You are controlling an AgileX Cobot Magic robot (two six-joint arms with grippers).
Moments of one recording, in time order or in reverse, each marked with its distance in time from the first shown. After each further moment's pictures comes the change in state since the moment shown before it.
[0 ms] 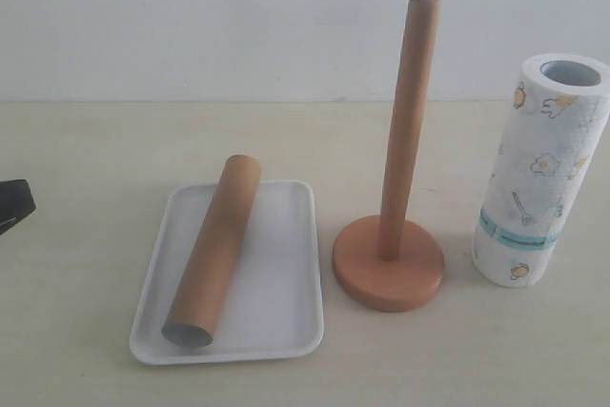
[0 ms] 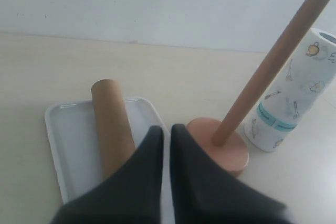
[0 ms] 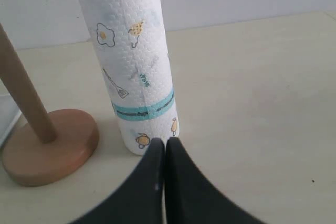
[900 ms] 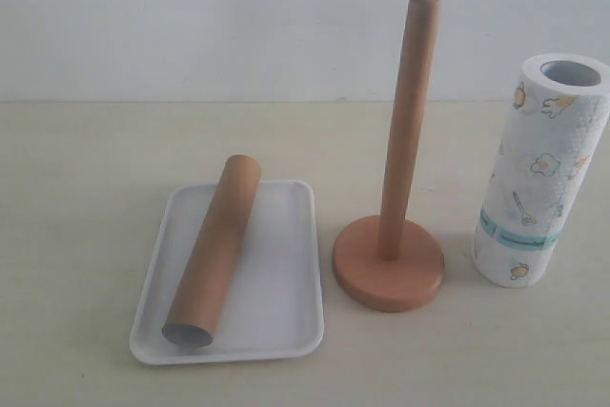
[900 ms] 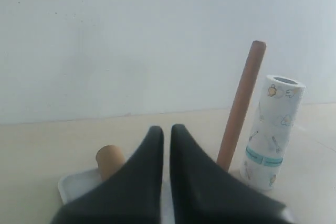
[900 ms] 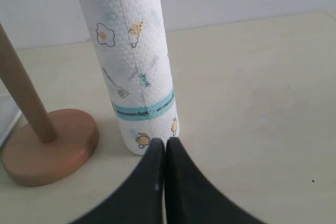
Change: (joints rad) left arm 0.002 -0.573 0.118 0.077 0.148 0.077; right arm 0.000 0.000 0.000 0.000 0.000 0.000
